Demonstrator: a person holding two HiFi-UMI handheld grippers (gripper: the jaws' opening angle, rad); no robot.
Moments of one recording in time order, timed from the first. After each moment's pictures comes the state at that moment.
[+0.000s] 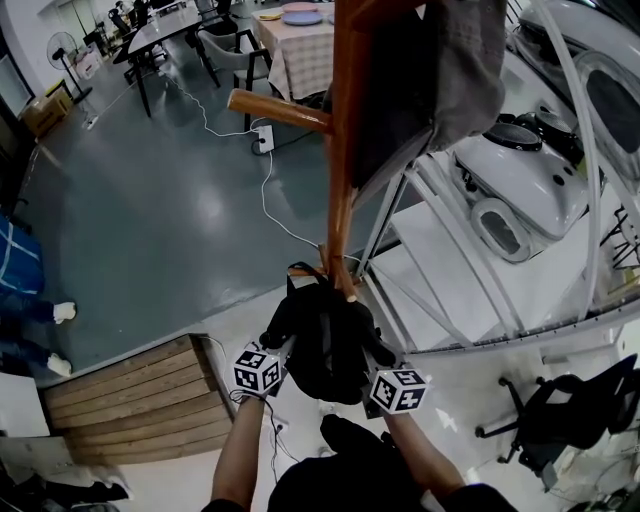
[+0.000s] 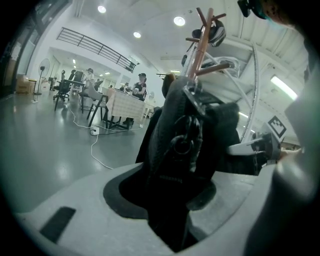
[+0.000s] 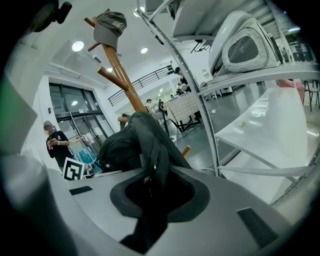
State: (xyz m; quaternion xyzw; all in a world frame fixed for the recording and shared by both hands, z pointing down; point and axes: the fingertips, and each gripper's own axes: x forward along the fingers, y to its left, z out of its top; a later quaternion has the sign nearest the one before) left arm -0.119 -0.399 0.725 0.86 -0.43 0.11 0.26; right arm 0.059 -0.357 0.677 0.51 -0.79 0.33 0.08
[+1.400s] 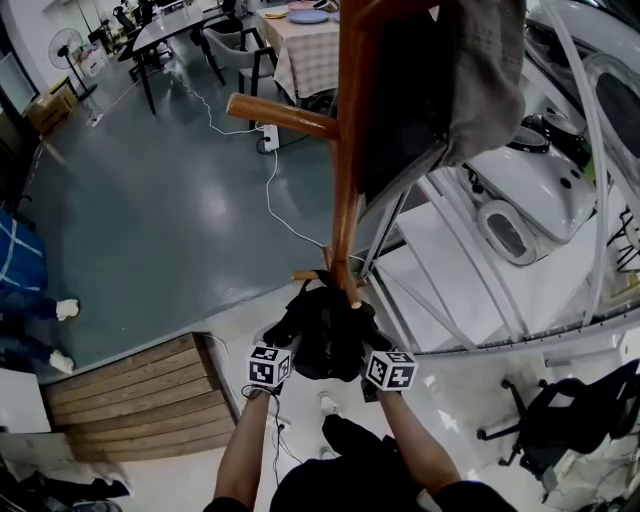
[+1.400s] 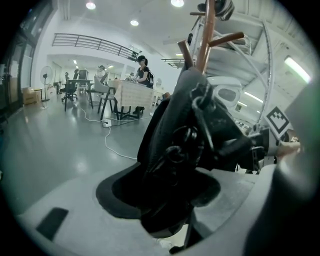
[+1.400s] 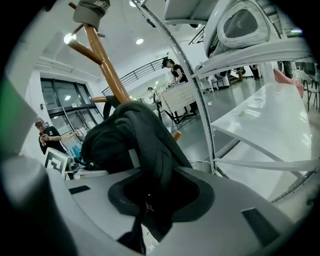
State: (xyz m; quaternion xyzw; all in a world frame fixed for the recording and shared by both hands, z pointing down) left arm -0.128 -0.405 0.774 0.81 -0.47 0.21 0.27; right arm 0.062 -0.394 0.750 0.52 -0.77 0.36 0.12
